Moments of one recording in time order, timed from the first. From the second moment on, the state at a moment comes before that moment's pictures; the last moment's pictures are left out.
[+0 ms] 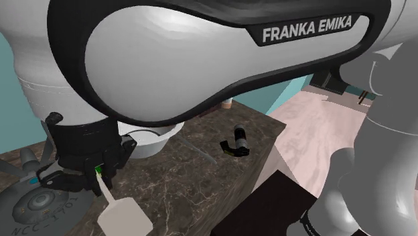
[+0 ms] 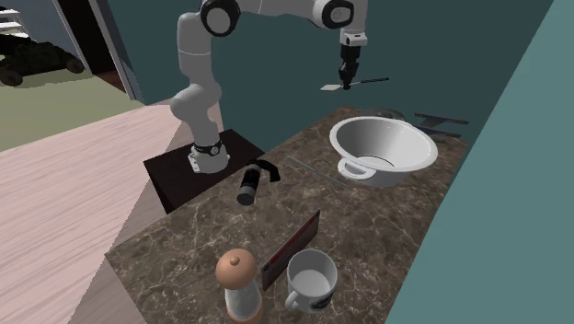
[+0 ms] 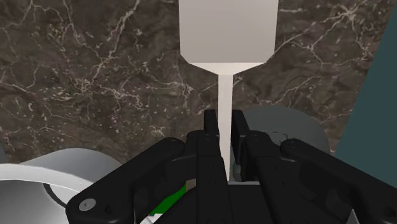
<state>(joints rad) 0.52 0.19 0.53 -1.64 -0.15 1.84 0.92</state>
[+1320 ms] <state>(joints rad) 0.60 0.35 0.54 -1.65 -0.25 1.98 1.04</state>
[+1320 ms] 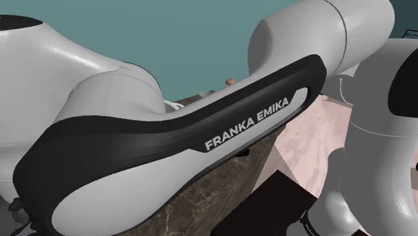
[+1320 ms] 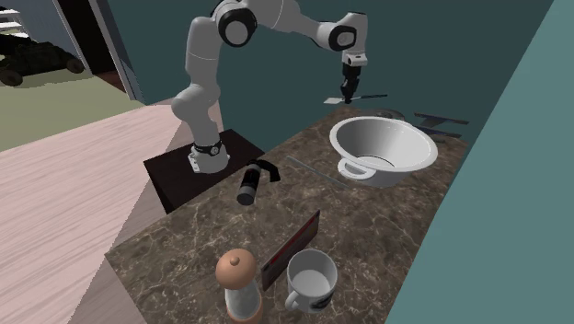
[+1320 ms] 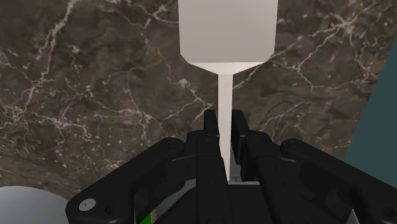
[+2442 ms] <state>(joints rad) 0.61 0.44 0.51 -1.76 -0.31 2.17 1.09</state>
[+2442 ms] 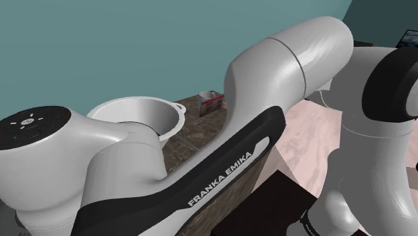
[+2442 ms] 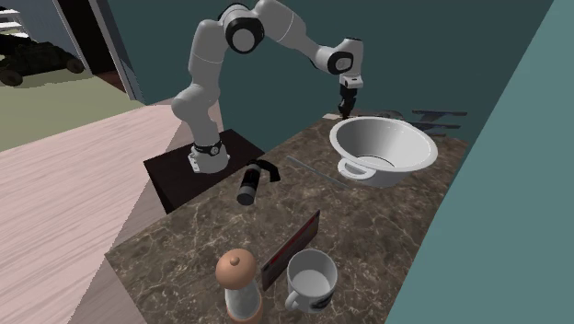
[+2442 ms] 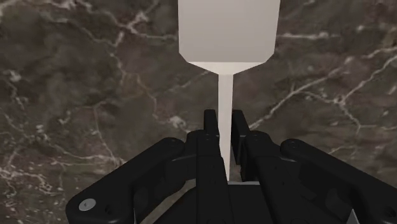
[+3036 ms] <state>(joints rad) 0.62 0.44 0.51 -1.77 -0.31 2.17 1.09</state>
